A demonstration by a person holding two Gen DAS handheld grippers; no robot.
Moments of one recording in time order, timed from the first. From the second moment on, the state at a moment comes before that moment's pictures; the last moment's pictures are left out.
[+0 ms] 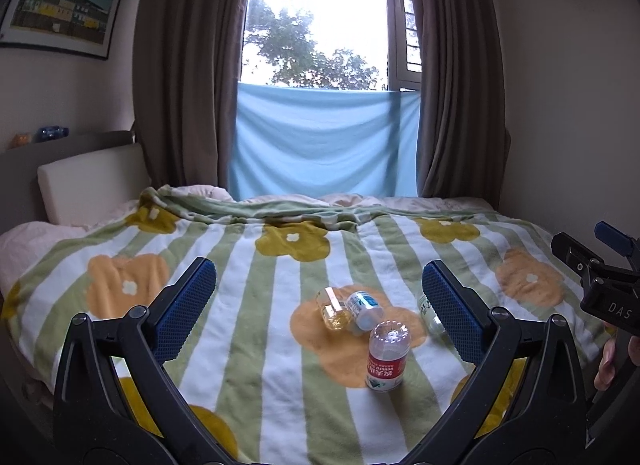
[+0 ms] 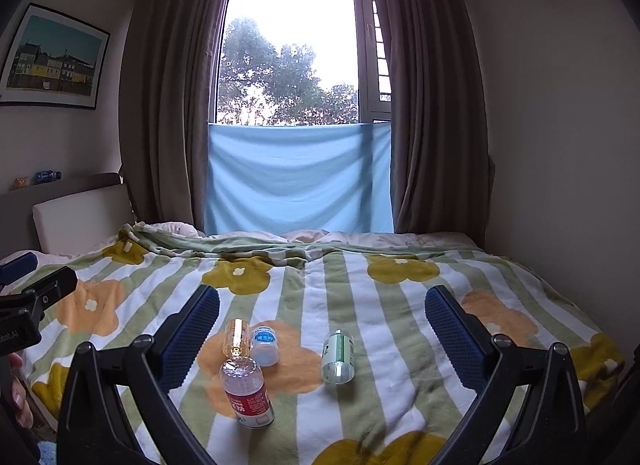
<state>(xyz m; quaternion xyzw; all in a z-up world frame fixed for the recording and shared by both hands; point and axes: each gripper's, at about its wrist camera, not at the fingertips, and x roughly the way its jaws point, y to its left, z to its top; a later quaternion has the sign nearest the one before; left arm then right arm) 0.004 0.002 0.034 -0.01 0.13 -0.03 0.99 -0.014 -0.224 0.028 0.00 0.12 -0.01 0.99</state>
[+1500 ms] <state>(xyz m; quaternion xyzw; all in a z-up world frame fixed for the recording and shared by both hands) 0.006 -0.006 0.035 -0.01 0.14 -0.04 0.99 -0.012 -0.220 0.029 -0.01 0.12 -0.01 0.99</state>
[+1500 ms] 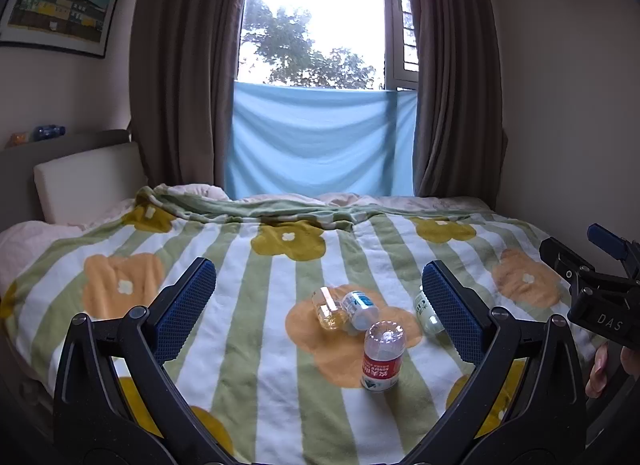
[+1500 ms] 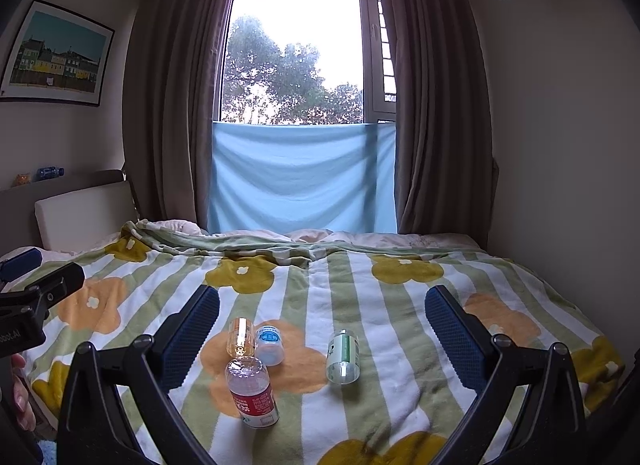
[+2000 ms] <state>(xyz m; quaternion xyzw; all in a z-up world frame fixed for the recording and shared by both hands) 0.007 -0.007 0.035 -0.01 0.14 -0.04 0.99 -0.013 -0.217 0.027 -0.01 0.12 -0.01 0.99</state>
